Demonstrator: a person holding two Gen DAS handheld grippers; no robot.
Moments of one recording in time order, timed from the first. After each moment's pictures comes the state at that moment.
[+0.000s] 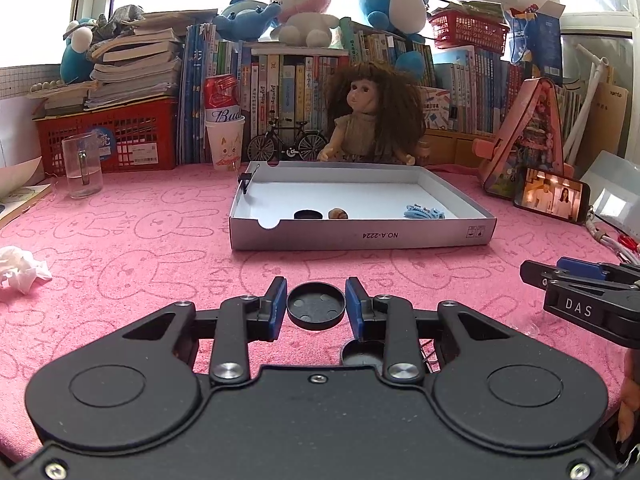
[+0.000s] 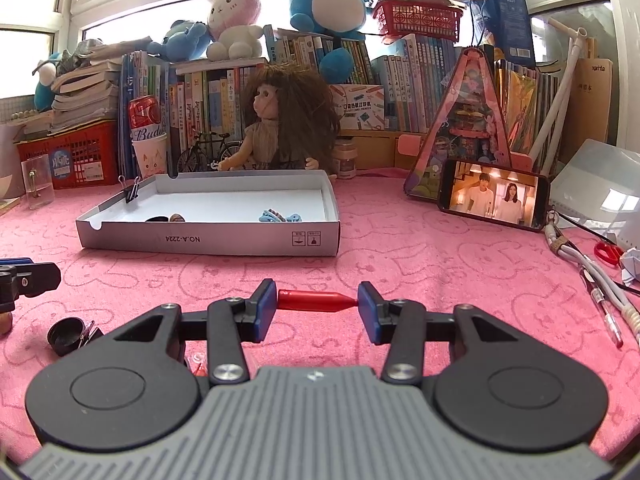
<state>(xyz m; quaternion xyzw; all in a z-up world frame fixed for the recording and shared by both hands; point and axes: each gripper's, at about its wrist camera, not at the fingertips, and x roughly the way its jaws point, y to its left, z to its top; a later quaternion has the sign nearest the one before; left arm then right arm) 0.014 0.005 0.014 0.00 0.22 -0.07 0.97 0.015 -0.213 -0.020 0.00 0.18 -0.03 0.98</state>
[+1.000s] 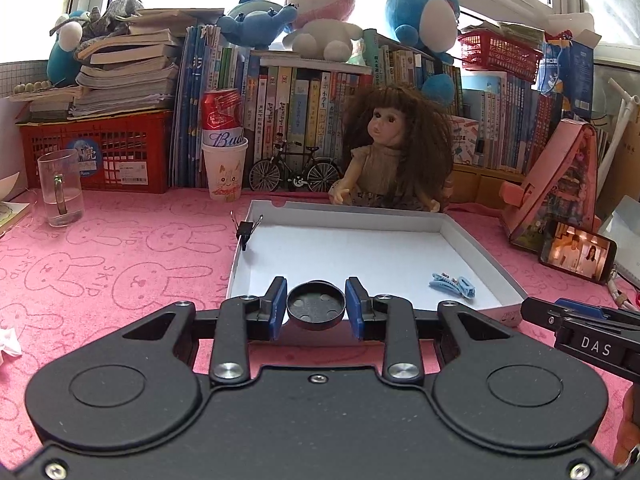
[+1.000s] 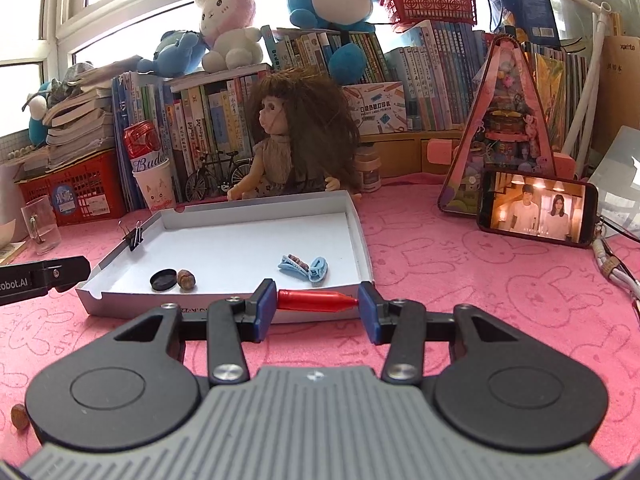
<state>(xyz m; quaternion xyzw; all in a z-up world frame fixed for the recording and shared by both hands) 0.122 0.014 0.050 -0.04 0.23 -0.07 0.97 0.091 -0.218 0.012 0.07 0.20 0.01 0.98</state>
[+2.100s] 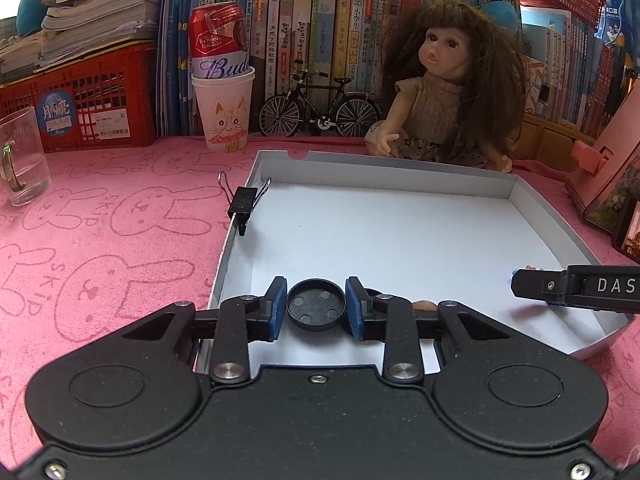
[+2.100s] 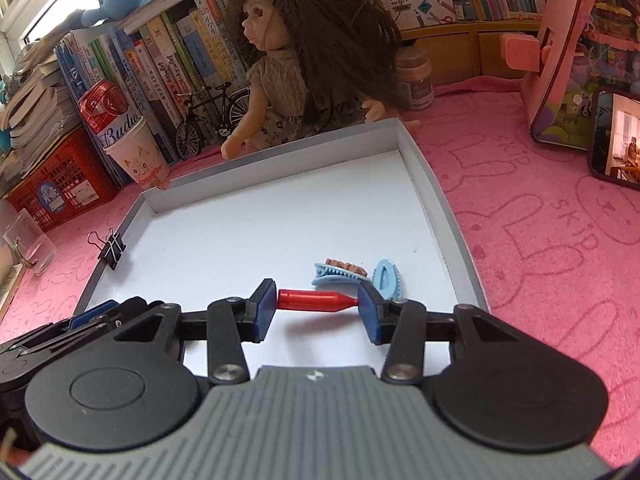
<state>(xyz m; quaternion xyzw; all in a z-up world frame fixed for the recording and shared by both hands) 0.249 0.007 -0.001 -0.02 0.32 -0.03 0.95 0.231 -0.208 -0.004 0.14 0.35 0.04 0.93</state>
